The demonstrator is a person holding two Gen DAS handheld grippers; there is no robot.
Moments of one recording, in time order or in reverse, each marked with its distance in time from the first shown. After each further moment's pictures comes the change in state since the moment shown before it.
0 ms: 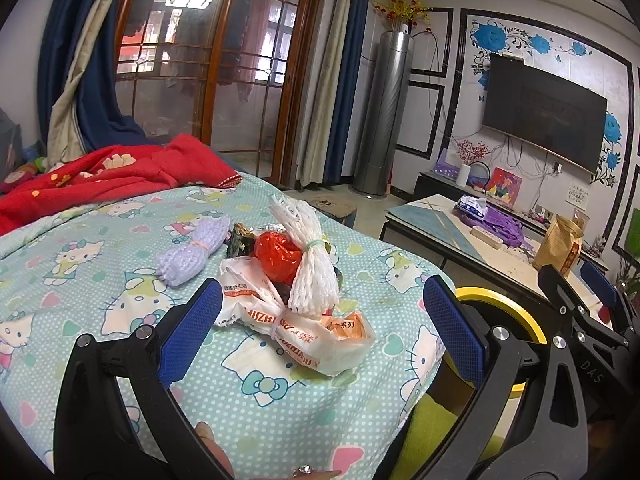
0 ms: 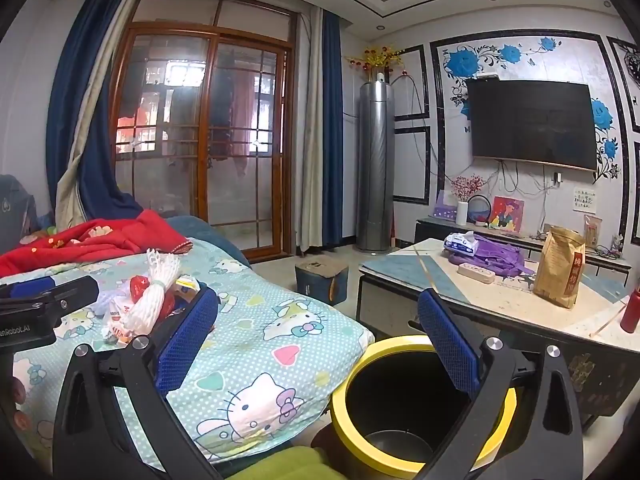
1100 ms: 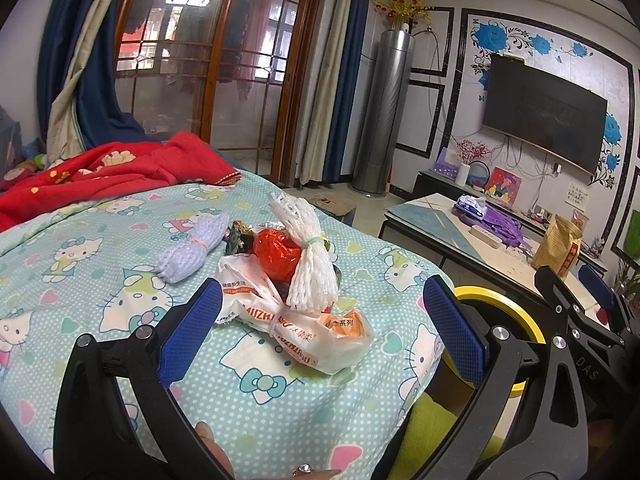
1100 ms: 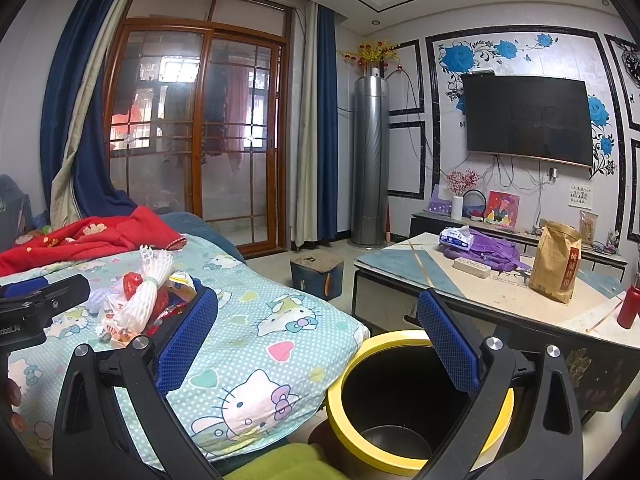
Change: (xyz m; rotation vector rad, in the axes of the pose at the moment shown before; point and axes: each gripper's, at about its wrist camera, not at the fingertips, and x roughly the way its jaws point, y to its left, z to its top) left arm 0.000 0.001 0.000 -0.003 0.005 0.001; right arm 0.006 -0.009 -0.010 0.005 0.020 -0.015
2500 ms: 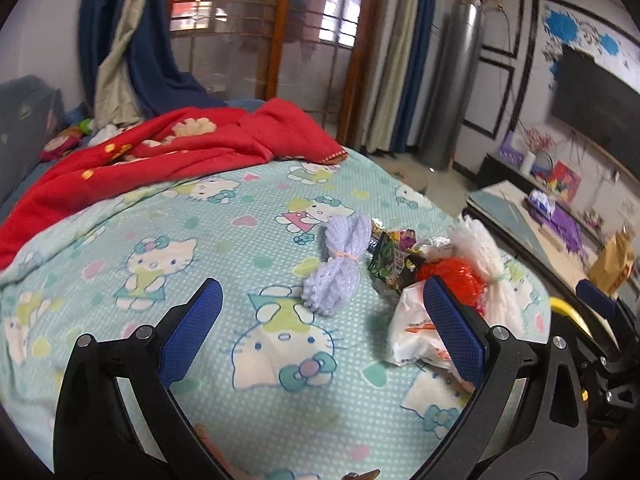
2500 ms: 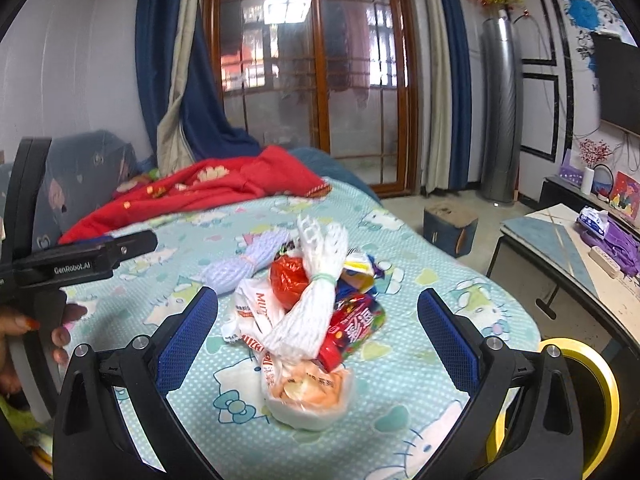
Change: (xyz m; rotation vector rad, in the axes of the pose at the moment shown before) left arm 0.036 0.139 0.050 -0.065 0.172 0.178; right arm 0.086 0.144 0.035 -0.118 0.305 0.468
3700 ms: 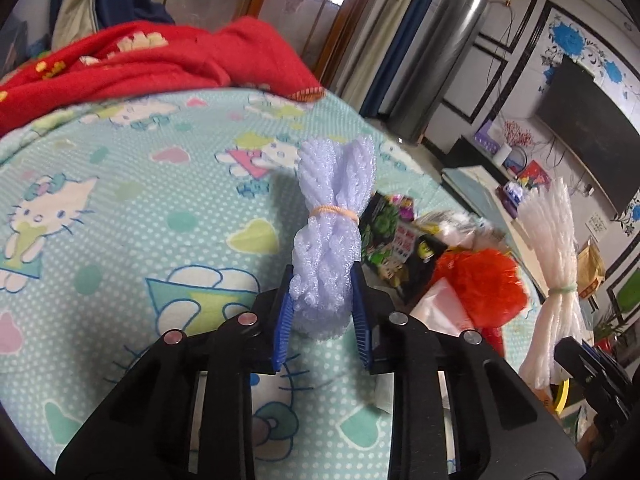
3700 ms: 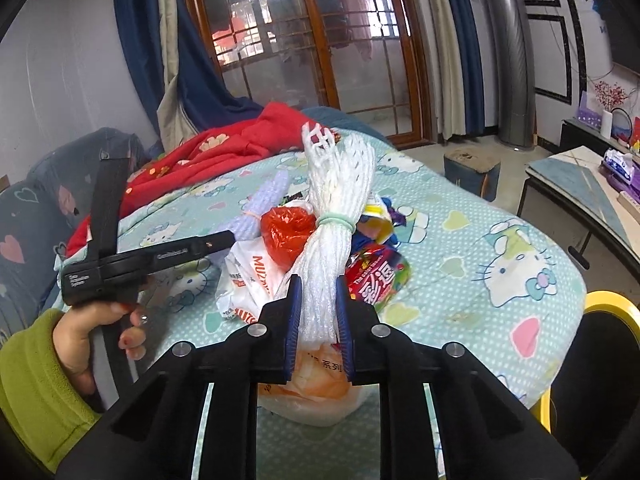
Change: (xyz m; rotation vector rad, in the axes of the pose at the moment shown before) left arm 0.094 0.006 -0.018 -0.145 0.135 -0.182; right arm 0.031 -0.027 -0.024 0.113 0.104 0.097
